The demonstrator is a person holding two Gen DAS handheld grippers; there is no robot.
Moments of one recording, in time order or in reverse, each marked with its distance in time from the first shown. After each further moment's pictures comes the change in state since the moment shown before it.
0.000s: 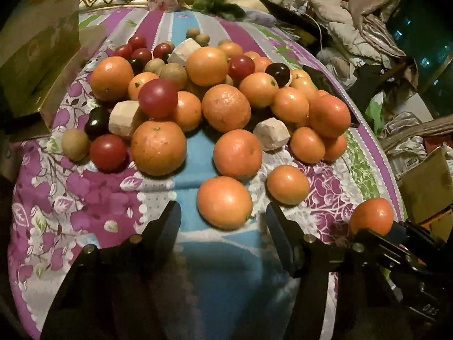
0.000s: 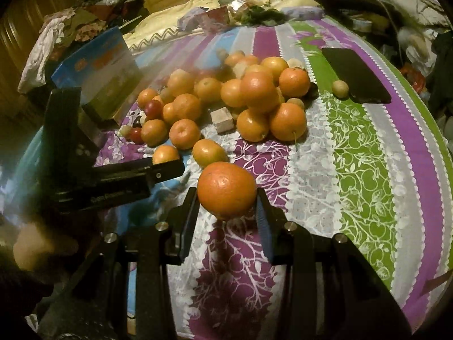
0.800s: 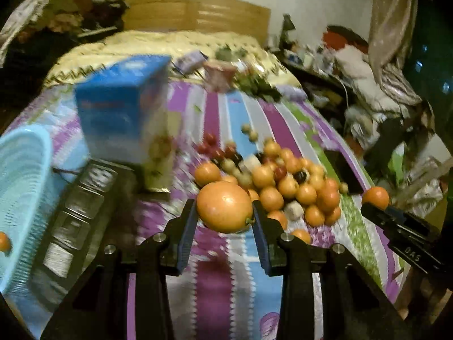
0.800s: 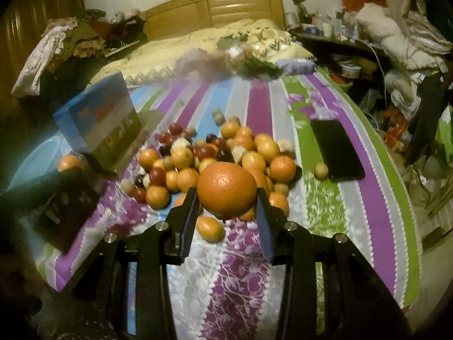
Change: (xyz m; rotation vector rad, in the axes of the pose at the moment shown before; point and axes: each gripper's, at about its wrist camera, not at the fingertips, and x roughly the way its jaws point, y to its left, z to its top) left arm -0.157 0.027 0.027 -0.070 -0.308 0.200; right arm -0.047 0.031 0.067 -0.072 -0.175 -0.109
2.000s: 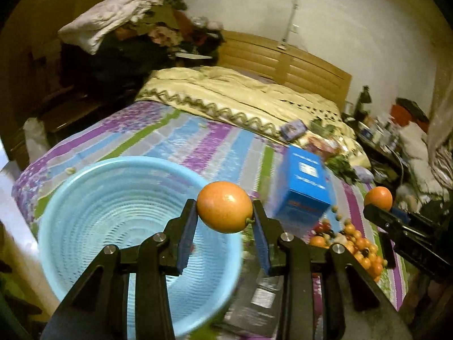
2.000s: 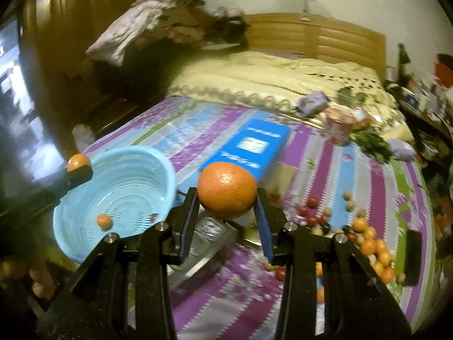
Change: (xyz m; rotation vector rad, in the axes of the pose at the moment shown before) left arm -0.143 0.192 0.042 -0.277 -0.204 0.284; right arm 0.000 0.241 0.090 -0.342 -0.029 0.295
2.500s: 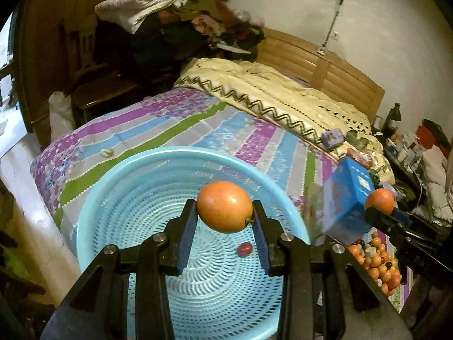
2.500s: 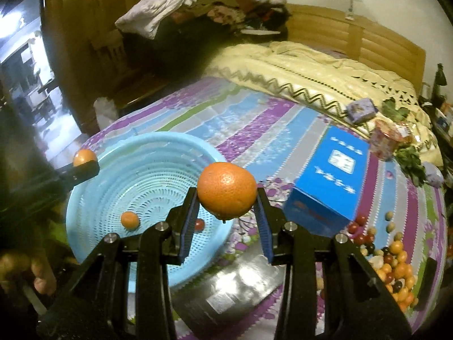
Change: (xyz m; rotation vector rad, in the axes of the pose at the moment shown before) left arm 0.007 0.099 0.001 -0.120 0.036 0.095; right arm 0.059 0.080 0.019 -0.116 0.088 0.094
